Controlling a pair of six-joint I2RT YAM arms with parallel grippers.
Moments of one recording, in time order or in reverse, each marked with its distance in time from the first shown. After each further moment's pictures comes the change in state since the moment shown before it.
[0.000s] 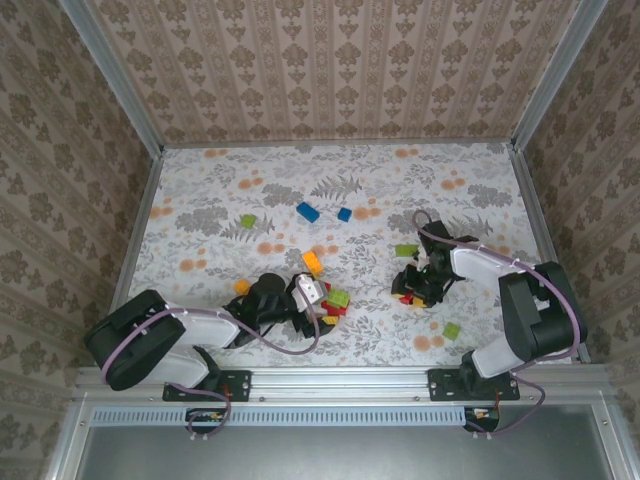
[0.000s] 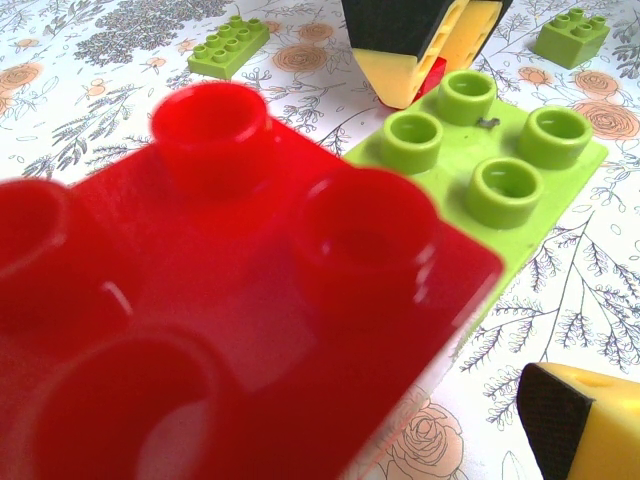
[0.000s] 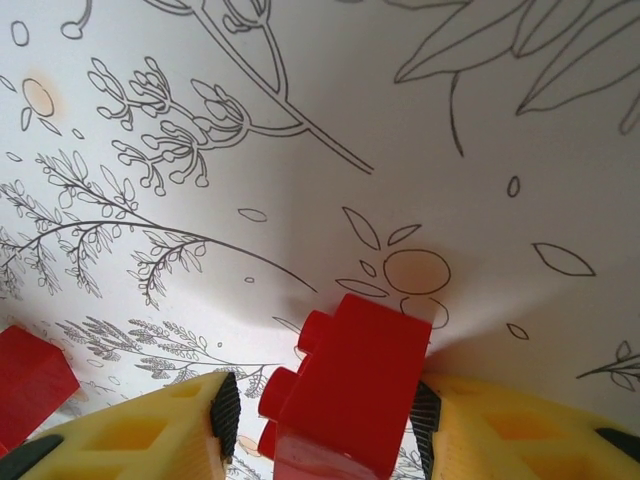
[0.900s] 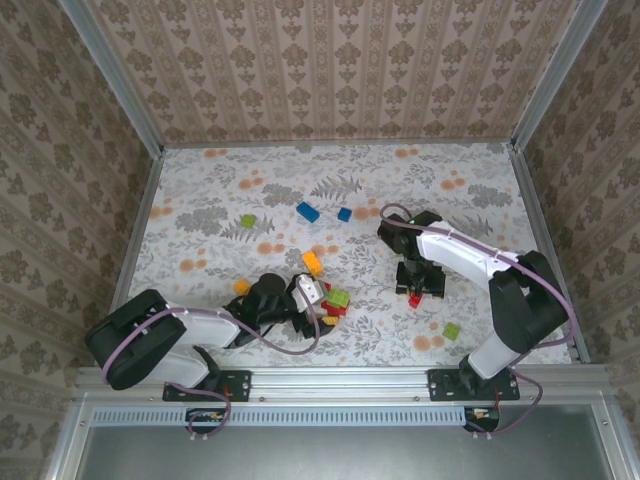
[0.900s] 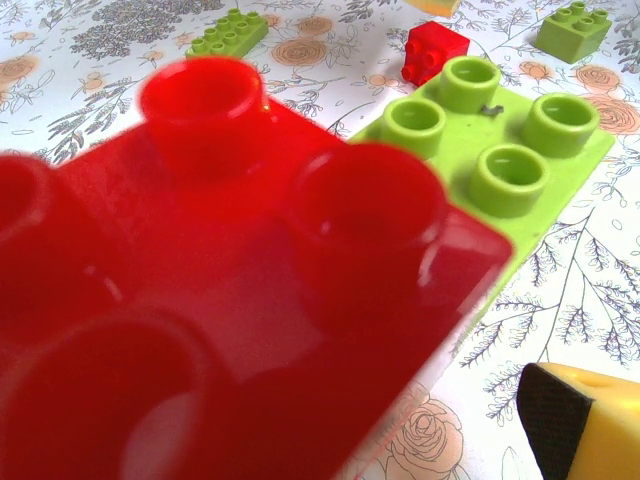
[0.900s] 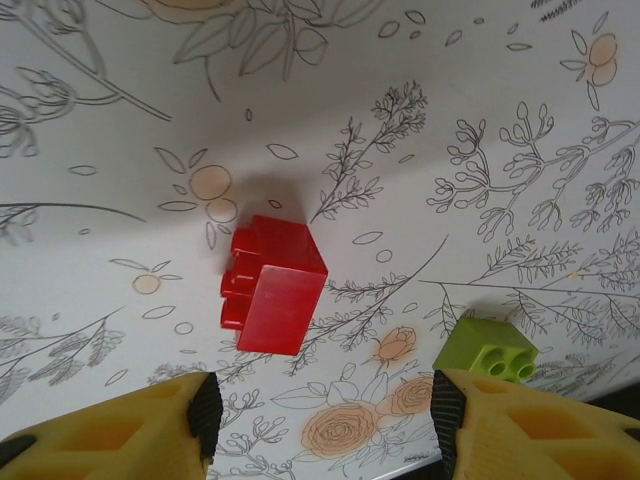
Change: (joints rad) left arm 0.000 0.005 0.000 -0.004 0.000 0.000; right arm 0.291 0.099 0.350 -0.539 0.565 0.273
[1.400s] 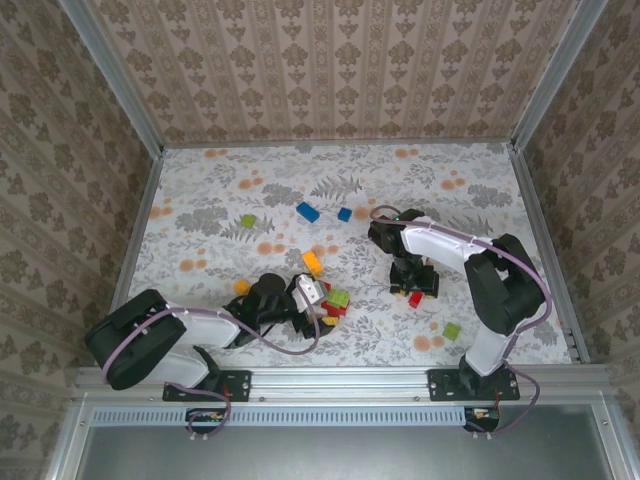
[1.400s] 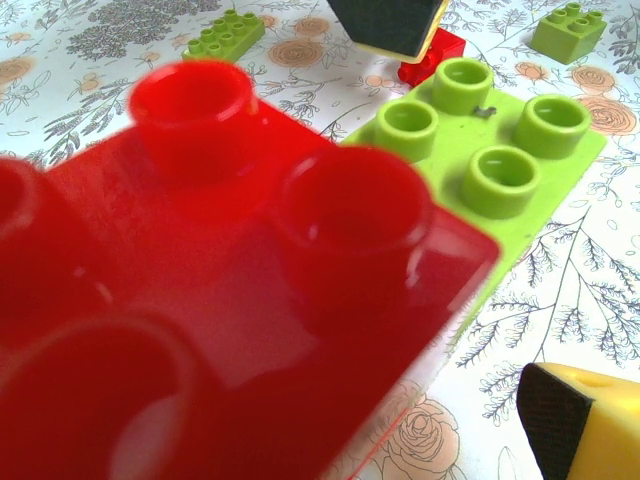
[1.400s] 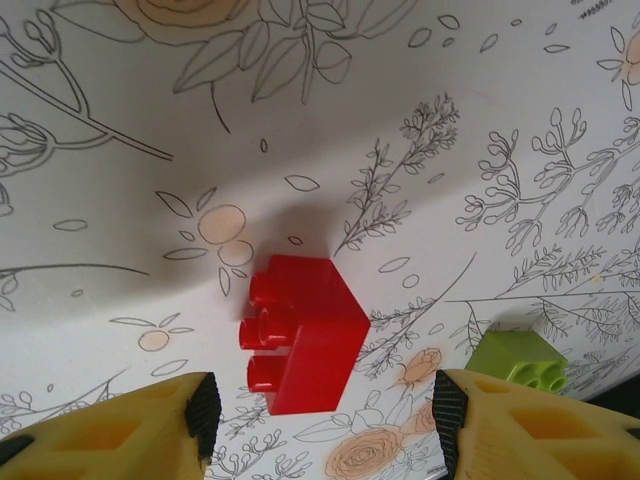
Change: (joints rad) left arm 0.000 0.000 0.000 0.000 0.006 0.000; right arm 0.022 0.146 0.063 -0.005 0.014 0.053
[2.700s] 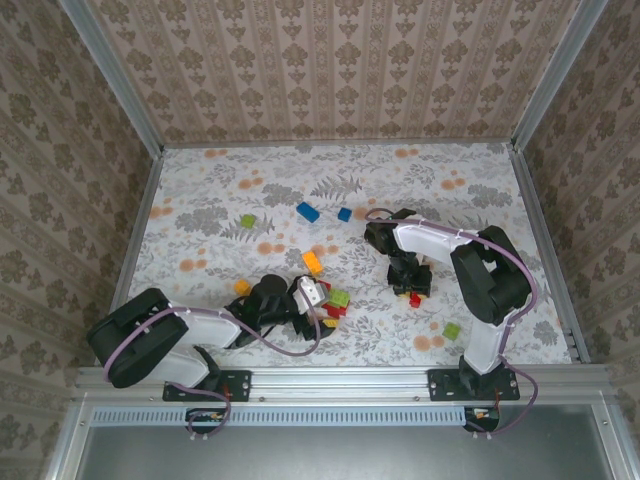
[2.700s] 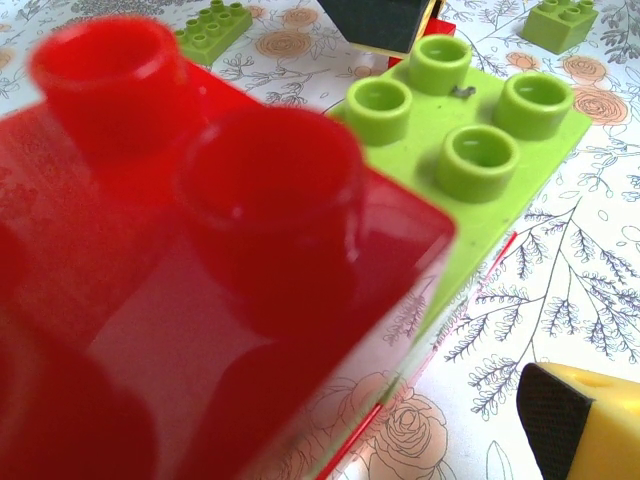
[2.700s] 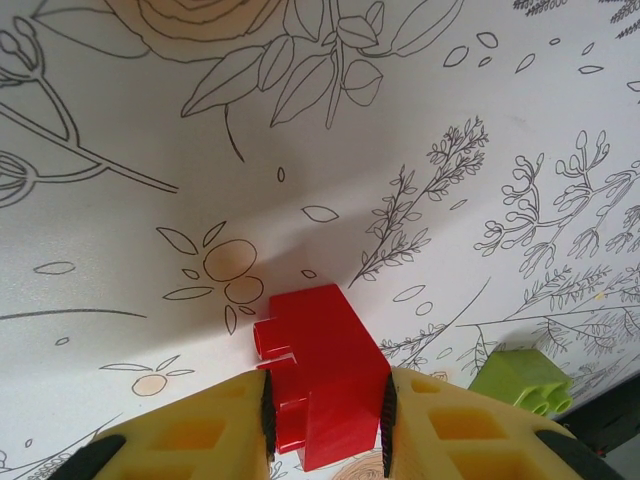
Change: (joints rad) left arm -0.013 0.013 0.000 0.000 -0.001 0.001; right arm 0.001 0.083 0.024 -0.002 0.014 -0.023
